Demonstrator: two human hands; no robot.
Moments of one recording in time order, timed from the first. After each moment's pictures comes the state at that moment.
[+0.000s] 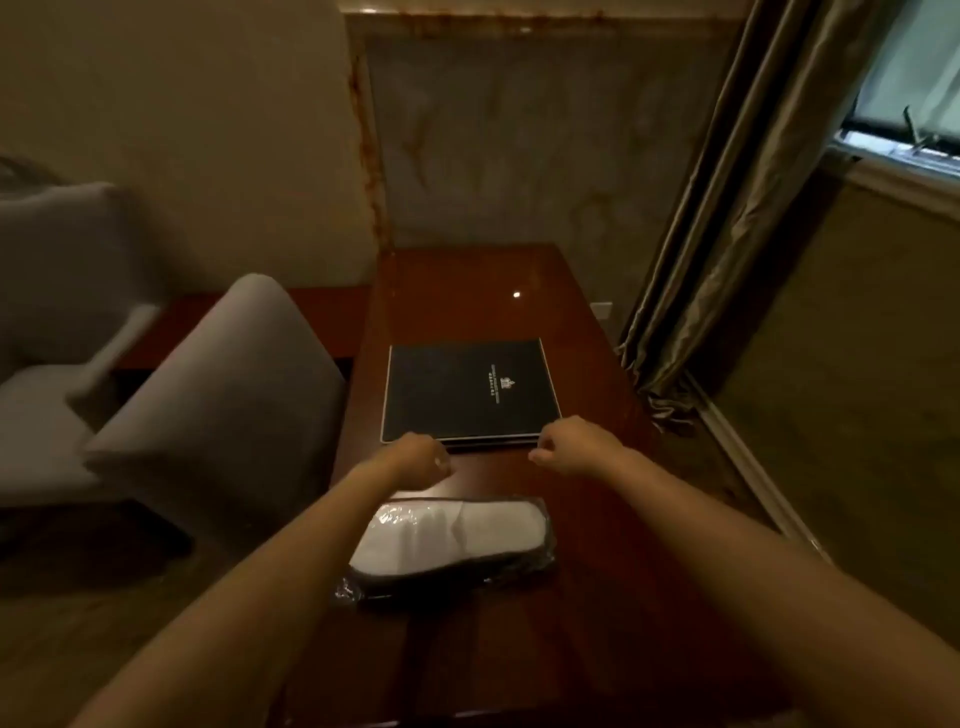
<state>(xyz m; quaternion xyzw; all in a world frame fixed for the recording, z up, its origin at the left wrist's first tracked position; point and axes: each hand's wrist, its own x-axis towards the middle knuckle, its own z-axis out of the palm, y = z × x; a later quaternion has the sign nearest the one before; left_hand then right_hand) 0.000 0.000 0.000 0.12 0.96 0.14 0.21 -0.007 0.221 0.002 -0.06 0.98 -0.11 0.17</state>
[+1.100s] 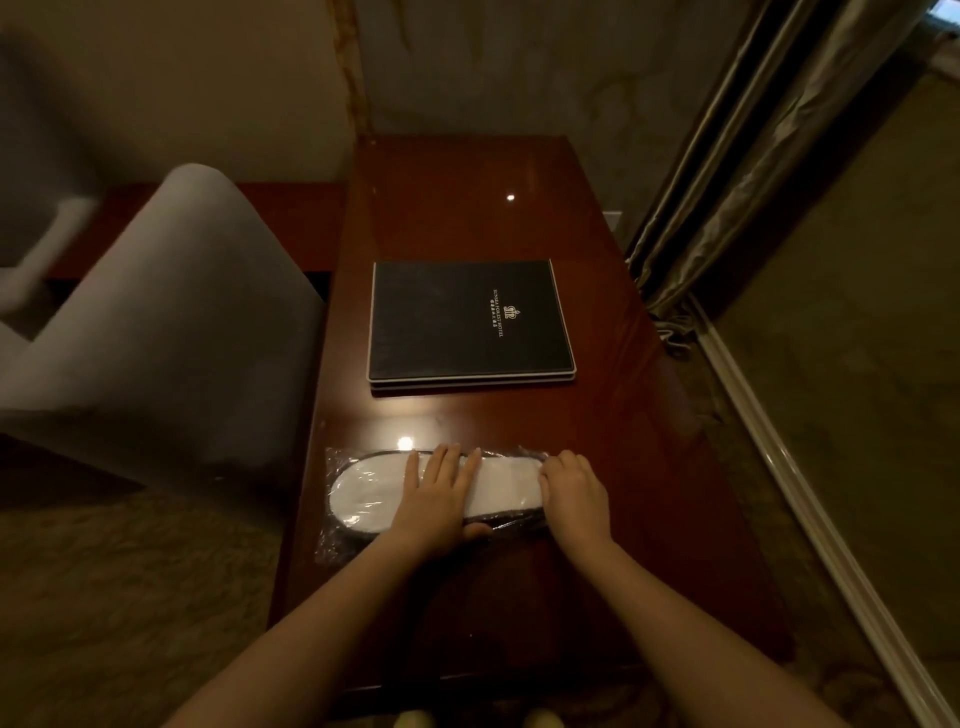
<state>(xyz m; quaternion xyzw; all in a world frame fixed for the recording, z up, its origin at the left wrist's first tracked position) 0.042 0.016 -0.139 0.19 0.97 0.03 0.16 0.050 0.202 -0.130 0.02 0.99 -0.12 0.00</state>
